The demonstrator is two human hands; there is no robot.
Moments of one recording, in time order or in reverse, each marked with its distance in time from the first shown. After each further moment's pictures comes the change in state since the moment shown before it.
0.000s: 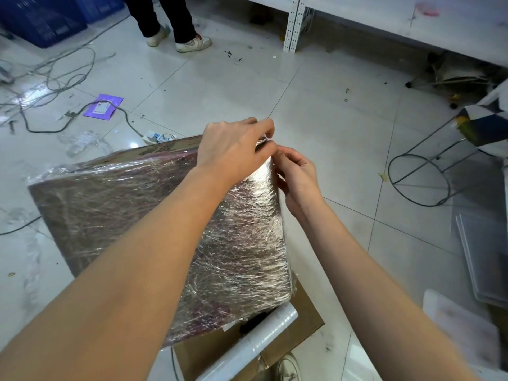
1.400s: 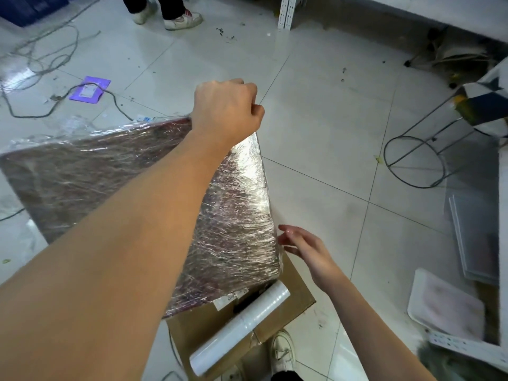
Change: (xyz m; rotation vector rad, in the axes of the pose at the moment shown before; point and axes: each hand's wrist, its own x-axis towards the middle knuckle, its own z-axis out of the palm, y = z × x) left_hand 0.028 0.008 0.014 0.110 0.053 -0.051; right_hand -0.084 0.093 -0.130 -0.437 -0.137 0.220
